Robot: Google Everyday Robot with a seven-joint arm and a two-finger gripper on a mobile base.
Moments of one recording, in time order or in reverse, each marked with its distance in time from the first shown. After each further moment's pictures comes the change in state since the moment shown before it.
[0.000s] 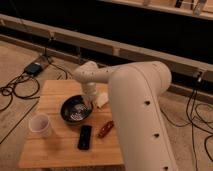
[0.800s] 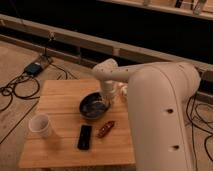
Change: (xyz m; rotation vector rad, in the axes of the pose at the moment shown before) arm -0.009 -0.103 -0.011 0.038 -0.029 0.274
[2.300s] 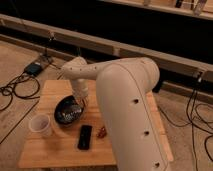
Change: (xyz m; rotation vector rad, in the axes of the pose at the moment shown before) arm 0.057 0.140 -0.020 -0.006 0.053 -0.364
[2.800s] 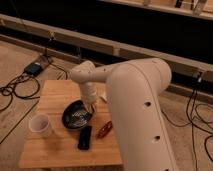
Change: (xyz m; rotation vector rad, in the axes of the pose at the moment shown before) arm 0.035 -0.058 0.017 0.051 0.091 0.127
